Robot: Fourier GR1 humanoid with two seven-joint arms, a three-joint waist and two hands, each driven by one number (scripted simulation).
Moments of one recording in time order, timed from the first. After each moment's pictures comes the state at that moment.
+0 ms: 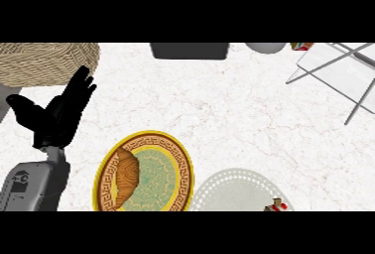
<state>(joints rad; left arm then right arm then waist) -0.28 0.21 0.08 -1.49 0.11 0.01 0.22 -0.64 -0.95 -0.39 -0.71 0.19 0.37 -0.42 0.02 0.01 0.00</state>
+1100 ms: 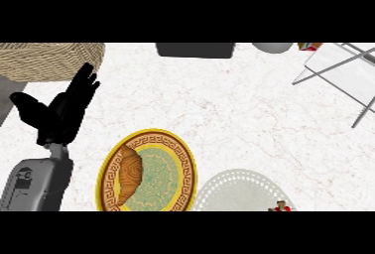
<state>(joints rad) -0.30 0.20 0.08 -1.48 0.10 -0.01 0.21 -0.89 -1.01 -0.48 -0.25 0.23 0.19 -0.60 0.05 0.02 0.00</state>
